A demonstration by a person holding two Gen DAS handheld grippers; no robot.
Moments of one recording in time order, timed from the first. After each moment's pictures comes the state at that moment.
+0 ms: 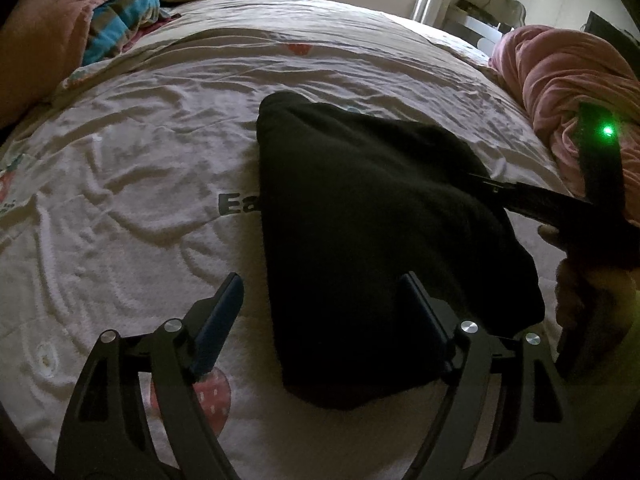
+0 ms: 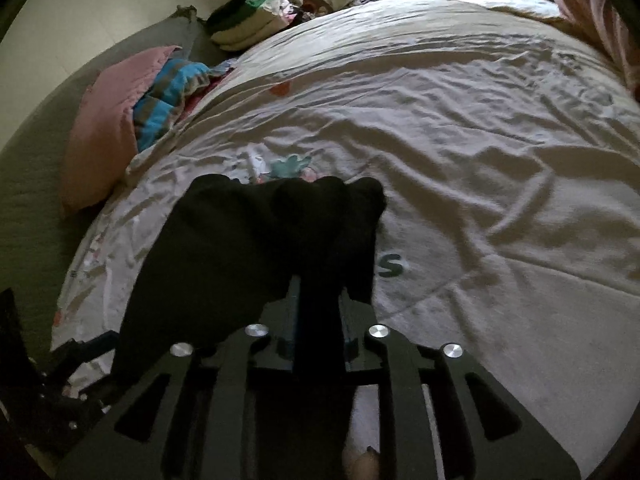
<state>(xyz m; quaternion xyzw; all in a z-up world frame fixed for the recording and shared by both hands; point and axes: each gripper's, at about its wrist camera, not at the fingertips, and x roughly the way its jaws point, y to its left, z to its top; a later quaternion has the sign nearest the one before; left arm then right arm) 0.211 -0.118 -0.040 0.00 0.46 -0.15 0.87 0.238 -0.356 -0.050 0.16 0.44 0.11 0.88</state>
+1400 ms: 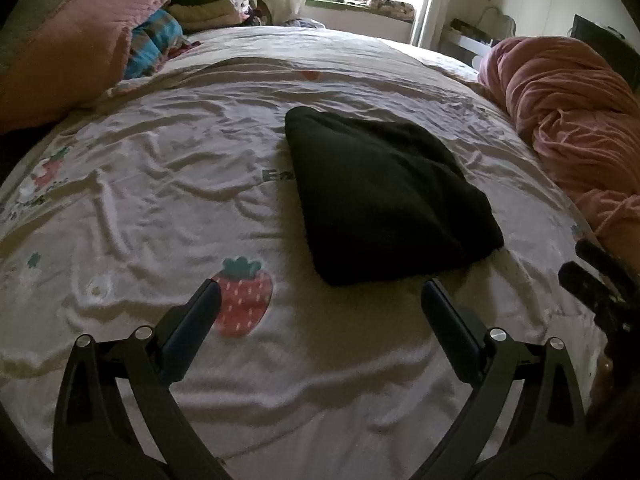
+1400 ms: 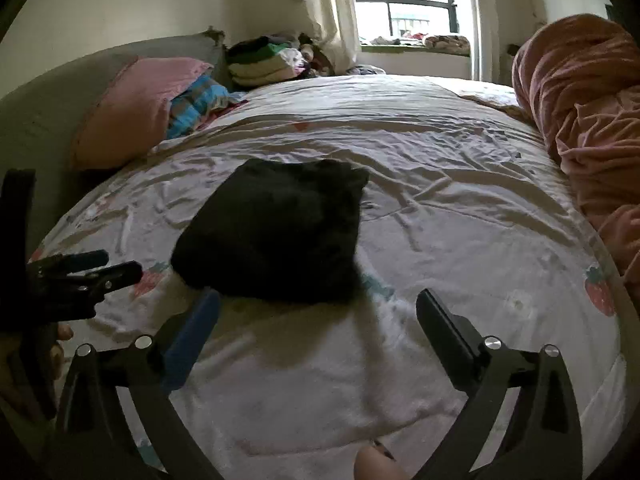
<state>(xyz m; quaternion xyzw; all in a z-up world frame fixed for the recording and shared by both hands) 0.112 -0.080 -0.014 0.00 0.41 -0.14 0.90 0.033 -0.310 -0.001 0.04 0.33 0.05 0.94</state>
